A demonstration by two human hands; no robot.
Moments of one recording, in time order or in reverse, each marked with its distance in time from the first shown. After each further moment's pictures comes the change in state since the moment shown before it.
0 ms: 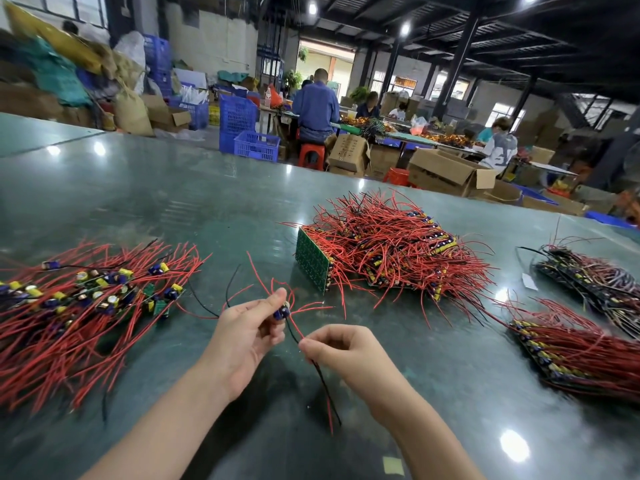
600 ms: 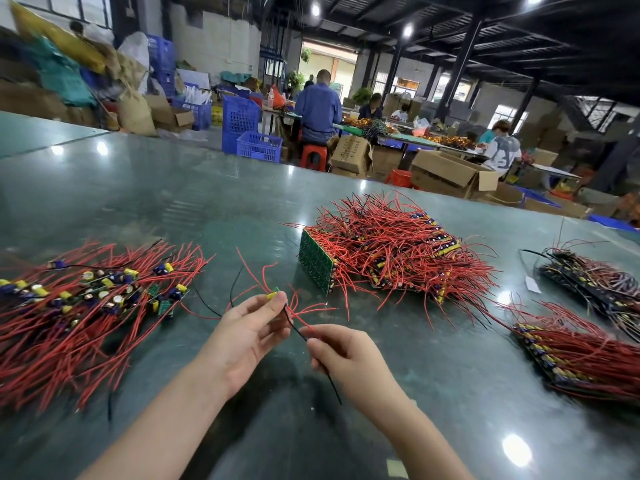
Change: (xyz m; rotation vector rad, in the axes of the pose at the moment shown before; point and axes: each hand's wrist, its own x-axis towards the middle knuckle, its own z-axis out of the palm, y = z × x) left_hand 0.001 0.005 -0.004 -0.056 -0.007 -0.038; right_hand 0.006 0.012 0.009 -0.161 0.060 -0.115
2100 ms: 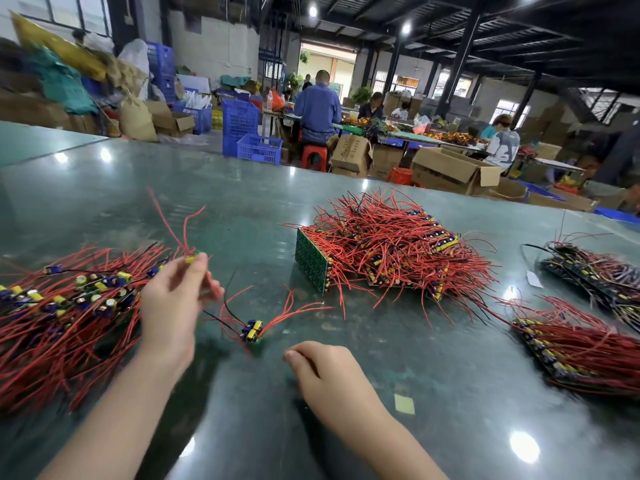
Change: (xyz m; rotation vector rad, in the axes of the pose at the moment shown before) left_hand 0.012 0.037 -0.028 0.228 0.398 0.586; right_hand -0.013 -0.002 0.015 -0.447 -0.031 -0.073
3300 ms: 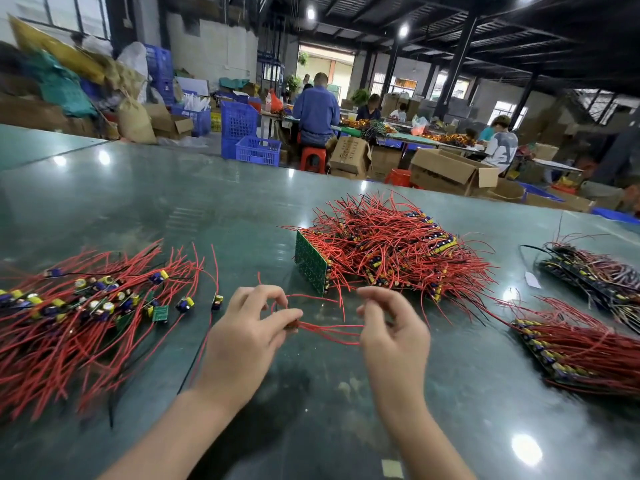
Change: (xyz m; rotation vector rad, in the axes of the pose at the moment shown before) left_hand -0.048 -0.026 0.016 0.918 -0.476 0.966; right_hand 0.007 0.004 -0.037 0.618 0.761 0.067
